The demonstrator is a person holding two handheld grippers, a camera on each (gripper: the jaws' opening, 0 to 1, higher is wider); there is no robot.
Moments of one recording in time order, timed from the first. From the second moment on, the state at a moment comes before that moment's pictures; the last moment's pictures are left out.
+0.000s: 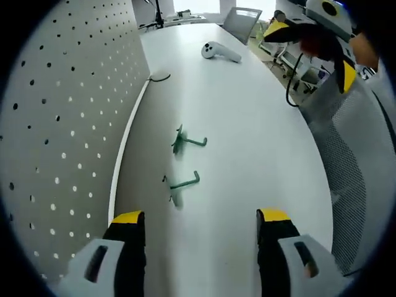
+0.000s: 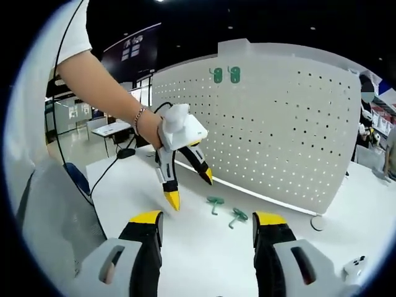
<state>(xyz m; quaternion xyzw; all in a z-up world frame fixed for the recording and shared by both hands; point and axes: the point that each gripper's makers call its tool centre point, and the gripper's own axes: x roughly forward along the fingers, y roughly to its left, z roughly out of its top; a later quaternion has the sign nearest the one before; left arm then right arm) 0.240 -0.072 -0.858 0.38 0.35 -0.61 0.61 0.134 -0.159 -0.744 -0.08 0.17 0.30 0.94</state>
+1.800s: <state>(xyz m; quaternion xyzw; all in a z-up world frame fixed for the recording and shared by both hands) 0.254 -0.089 -0.883 0.39 0.37 -0.61 0.58 0.133 -0.169 -0.764 -0.05 0.21 0.29 0.93</state>
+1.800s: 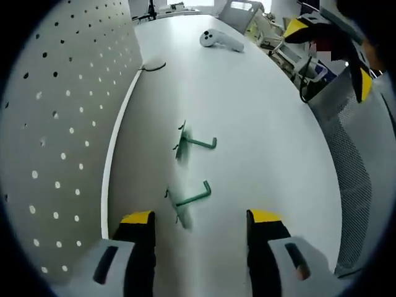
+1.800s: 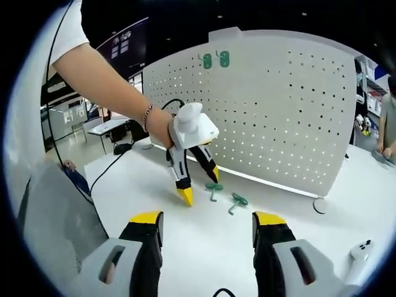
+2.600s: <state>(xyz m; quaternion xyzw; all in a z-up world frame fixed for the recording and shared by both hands) 0.273 -0.089 -0.882 0.36 0.38 -0.57 0.64 0.135 -0.173 -0.761 -0.05 0.21 0.28 0.94</state>
